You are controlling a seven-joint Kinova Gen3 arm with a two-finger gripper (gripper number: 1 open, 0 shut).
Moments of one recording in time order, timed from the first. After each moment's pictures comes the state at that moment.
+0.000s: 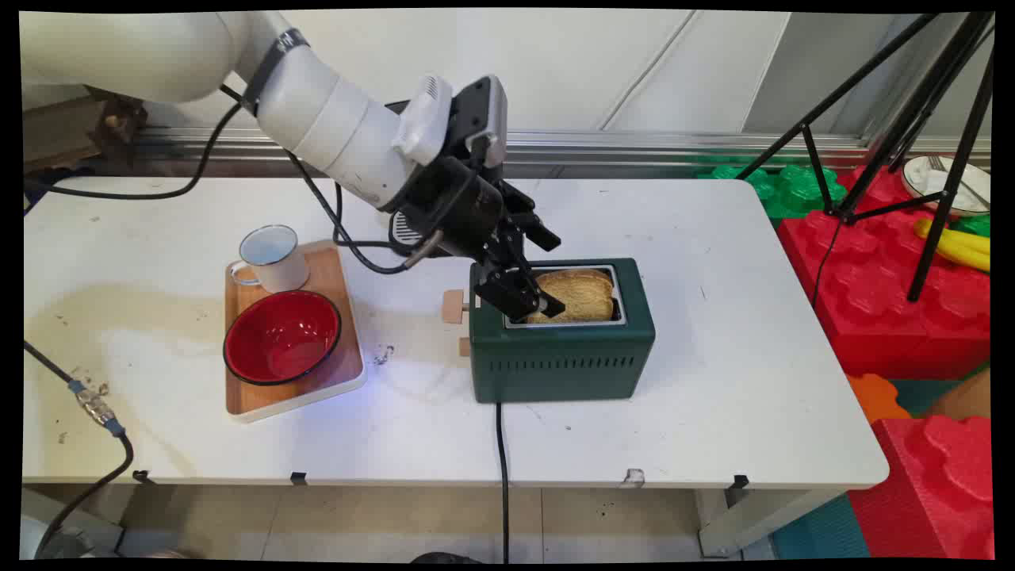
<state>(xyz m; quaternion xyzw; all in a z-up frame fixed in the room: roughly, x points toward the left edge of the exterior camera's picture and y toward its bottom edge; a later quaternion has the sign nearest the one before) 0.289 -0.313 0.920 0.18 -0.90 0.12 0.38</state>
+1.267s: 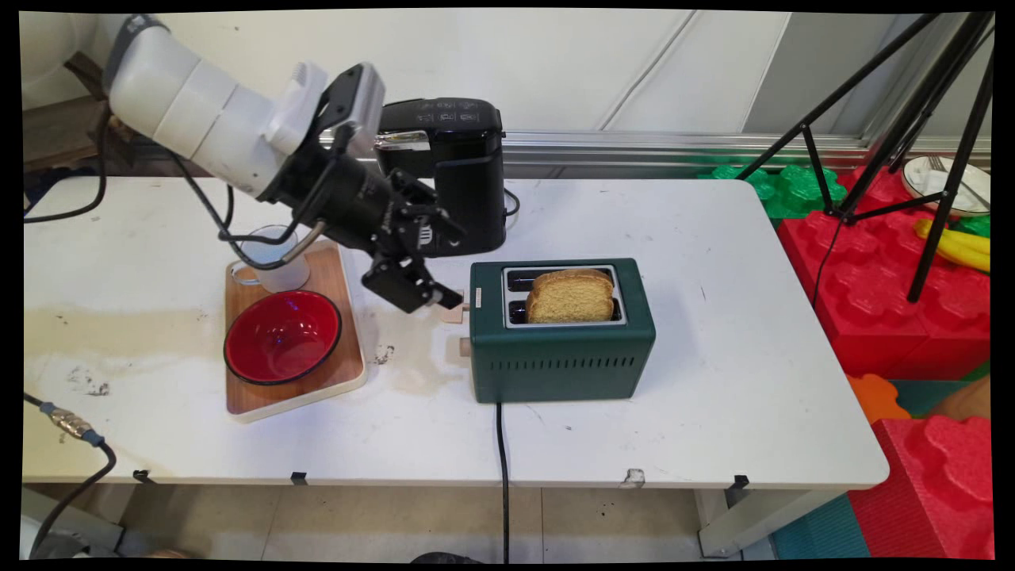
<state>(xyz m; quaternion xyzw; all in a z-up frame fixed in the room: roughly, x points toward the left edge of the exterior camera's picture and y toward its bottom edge) 0.376 -0.266 0.931 0.20 -0.91 0.13 0.35</state>
